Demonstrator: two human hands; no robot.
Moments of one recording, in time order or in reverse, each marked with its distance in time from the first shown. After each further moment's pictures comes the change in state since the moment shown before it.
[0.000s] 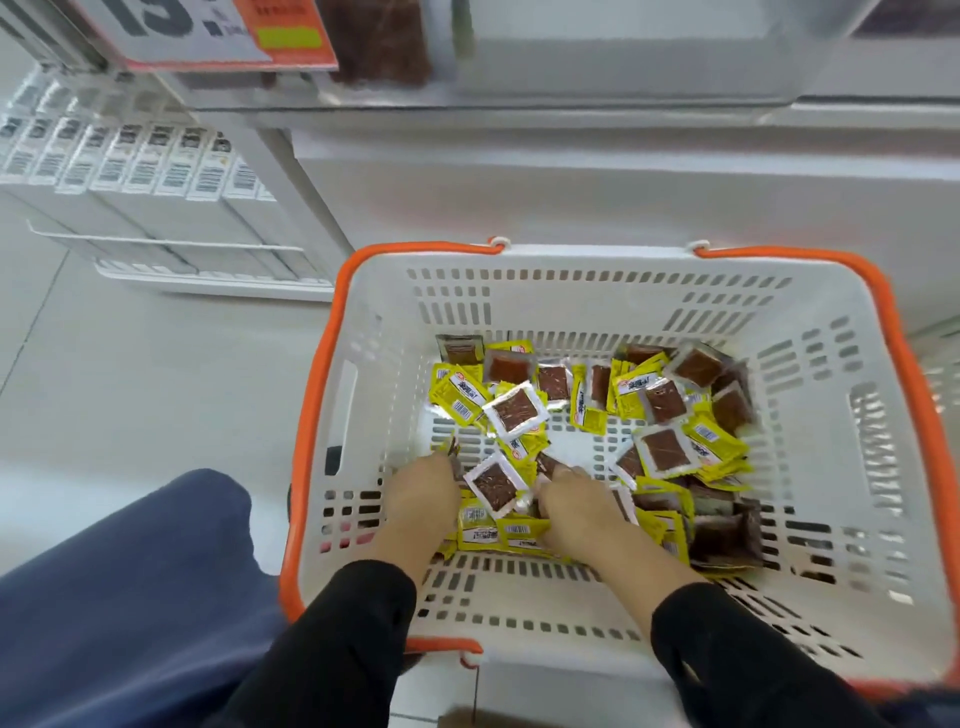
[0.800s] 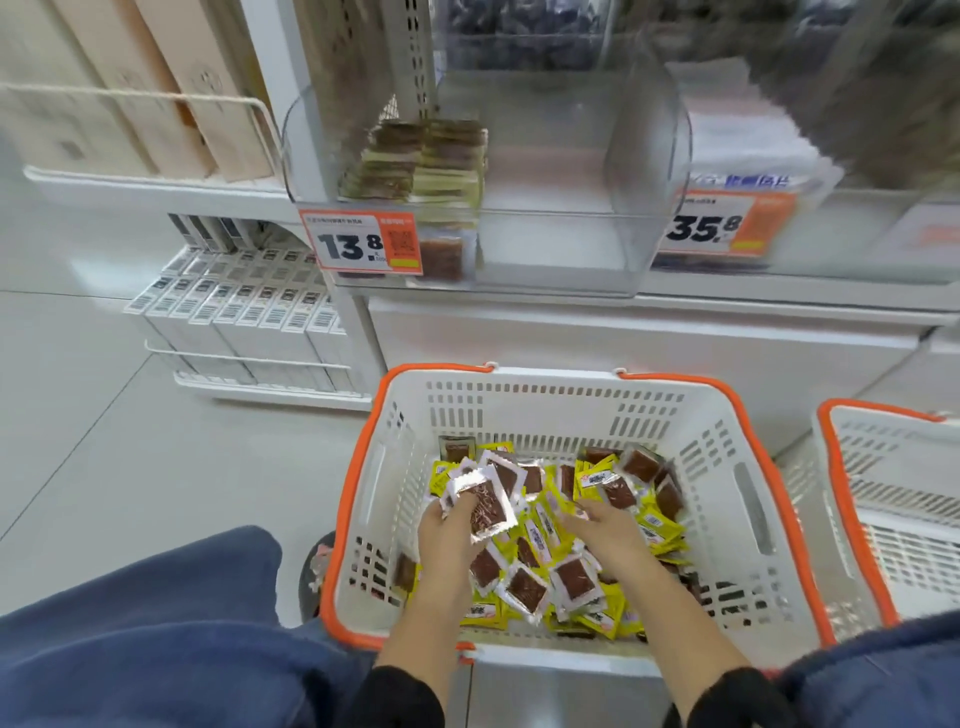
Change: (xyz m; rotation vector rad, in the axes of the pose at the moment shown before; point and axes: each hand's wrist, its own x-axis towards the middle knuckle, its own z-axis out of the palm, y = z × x) left_hand -0.098 0.038 -0.049 -1.862 0.084 -0.112; right_hand -0.111 0.005 -0.073 1.359 0.416 0.241
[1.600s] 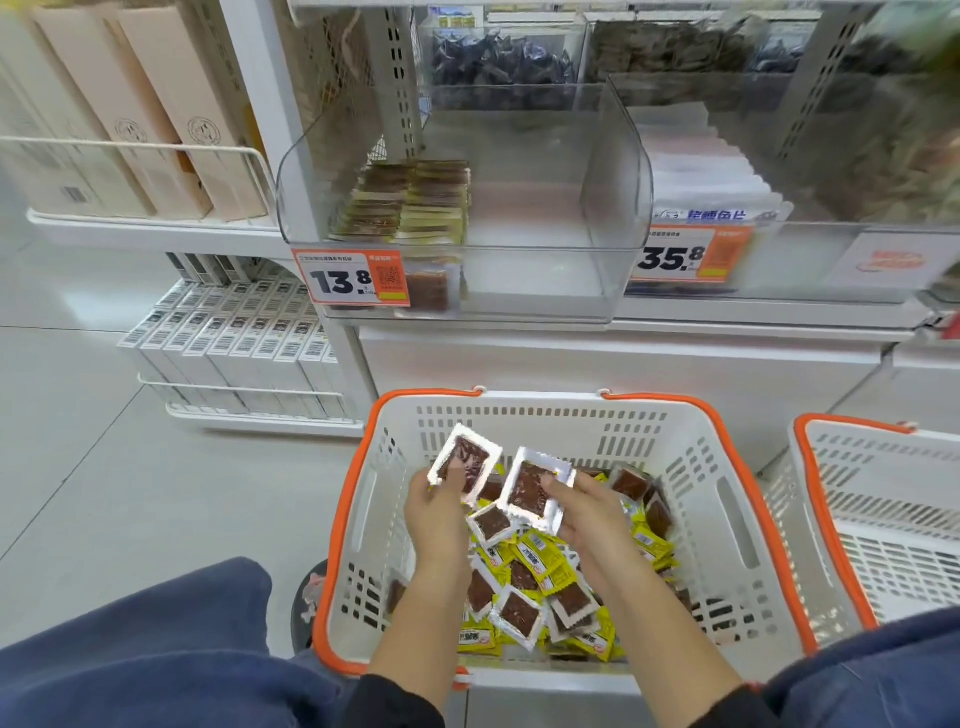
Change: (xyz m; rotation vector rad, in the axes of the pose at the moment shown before) left_hand -0.019 0.047 0.029 0.015 0.036 0.300; right_hand -0.024 -0.044 0.009 0.485 0.011 -0.147
